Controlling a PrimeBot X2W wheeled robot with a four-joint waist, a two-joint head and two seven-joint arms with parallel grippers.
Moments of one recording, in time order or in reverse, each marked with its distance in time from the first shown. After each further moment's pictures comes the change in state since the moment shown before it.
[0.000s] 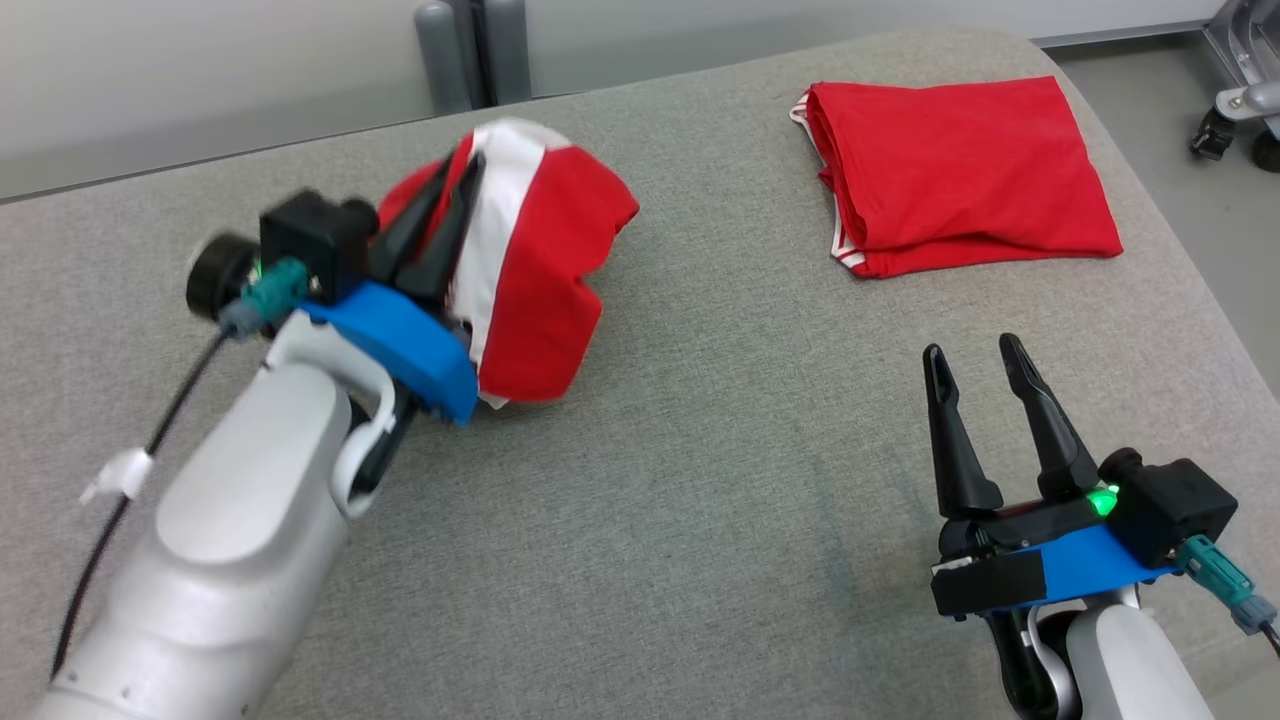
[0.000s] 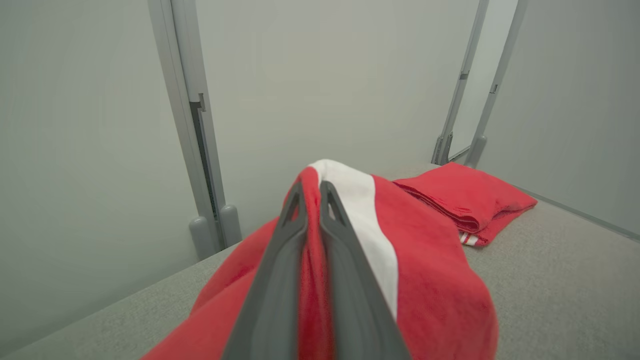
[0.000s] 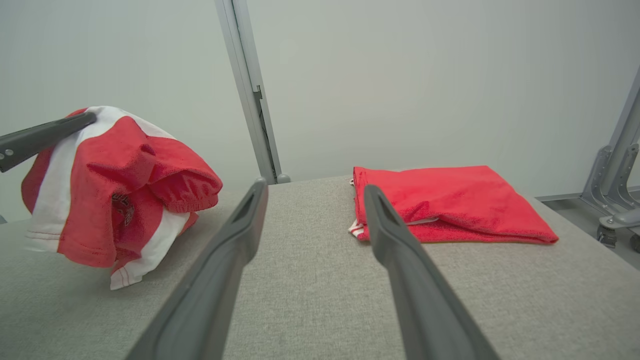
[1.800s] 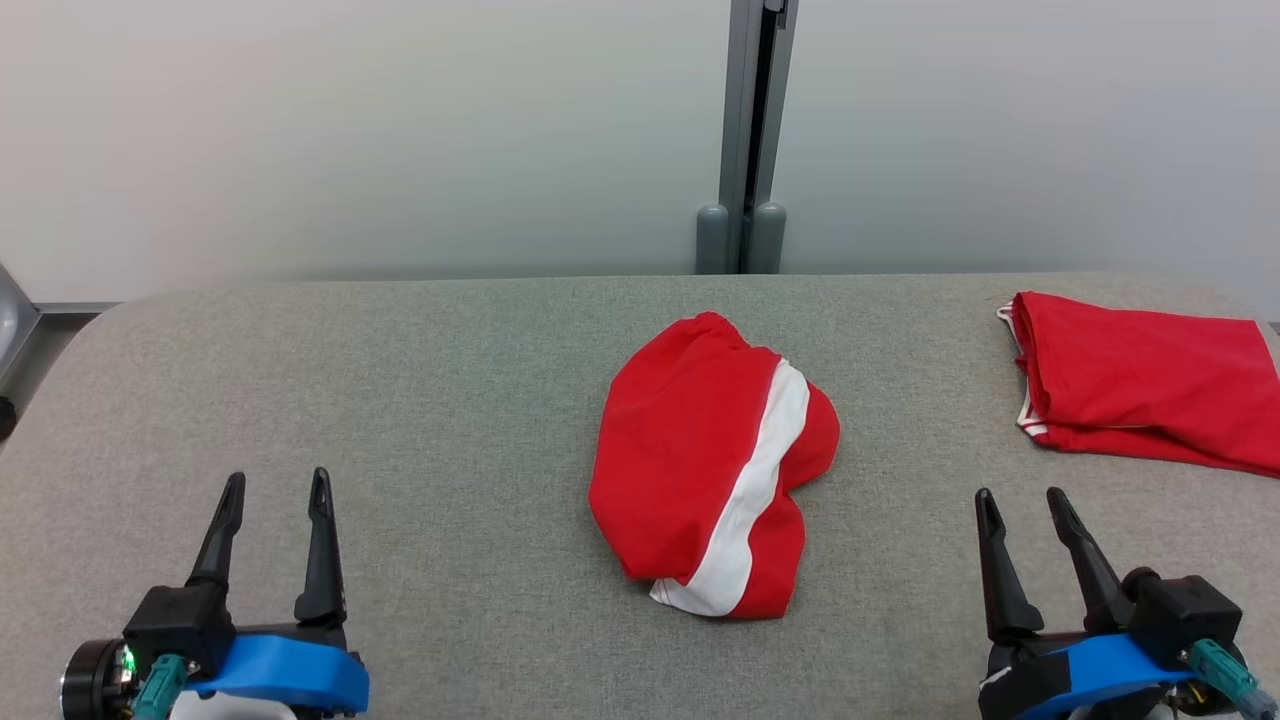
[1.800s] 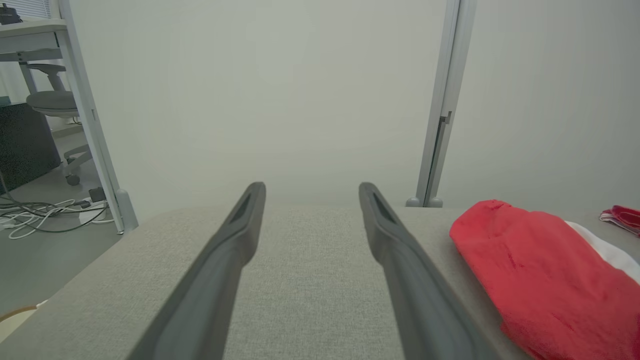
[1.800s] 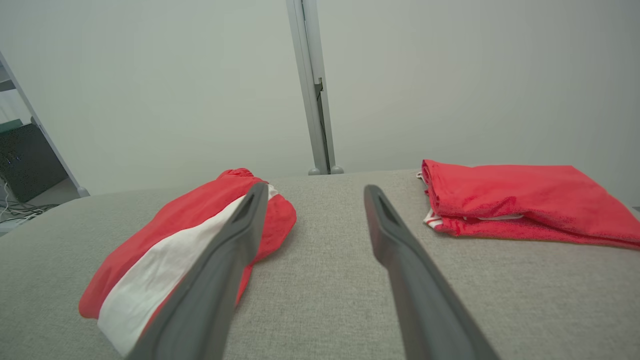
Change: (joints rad) left arm 0.748 -0.091 0.540 -0.348 0.298 0.132 -0.065; right arm 0.156 0.001 -0.105 0.130 -0.037 0.000 -0.001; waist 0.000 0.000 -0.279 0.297
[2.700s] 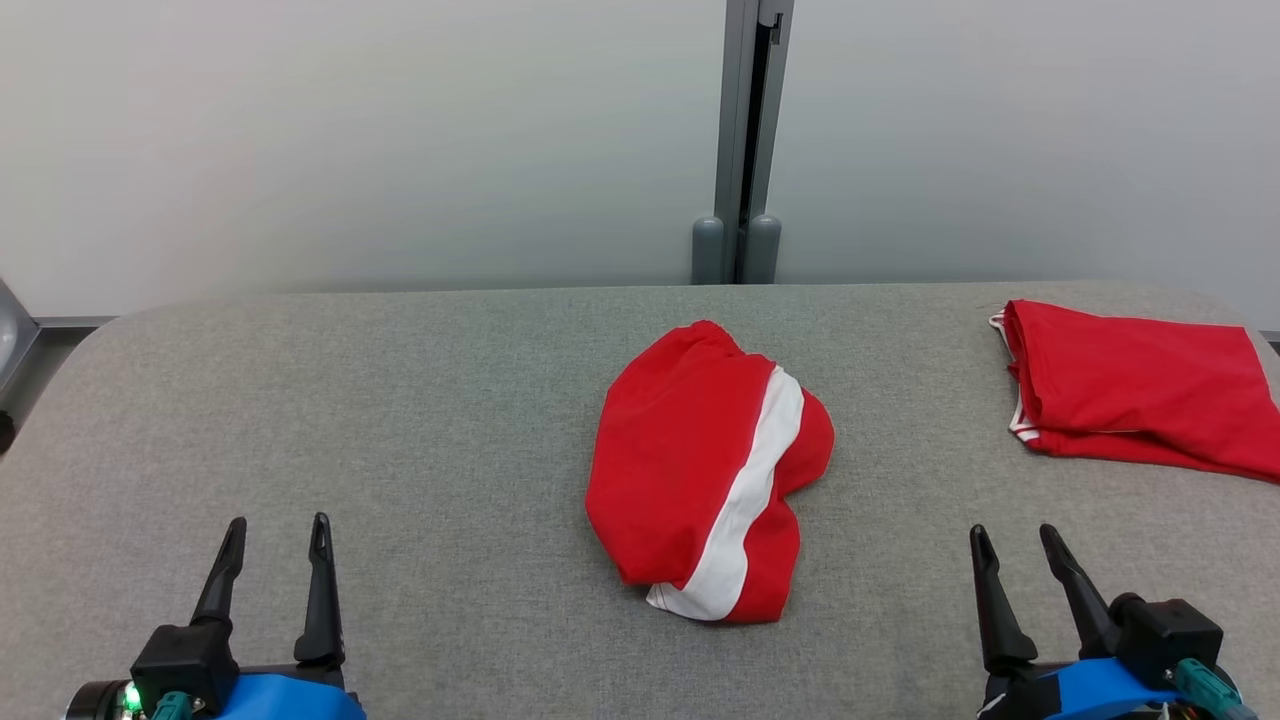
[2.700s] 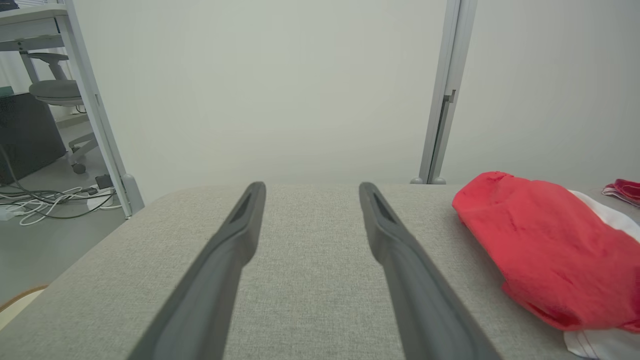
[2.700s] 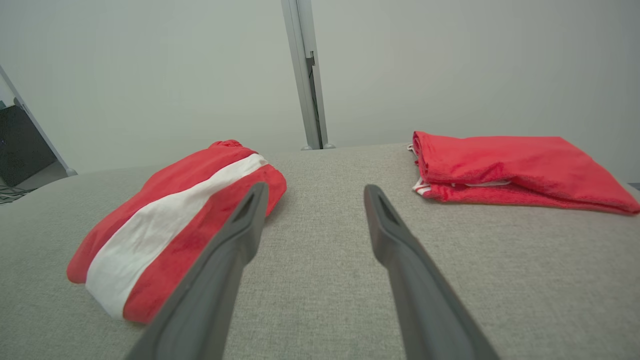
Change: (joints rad) left arm 0.073 -0.064 0.107 0.024 0.113 -0.069 0.000; right arm 0.022 0.000 -0.002 0.069 -0.016 0.000 0.000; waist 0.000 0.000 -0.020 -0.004
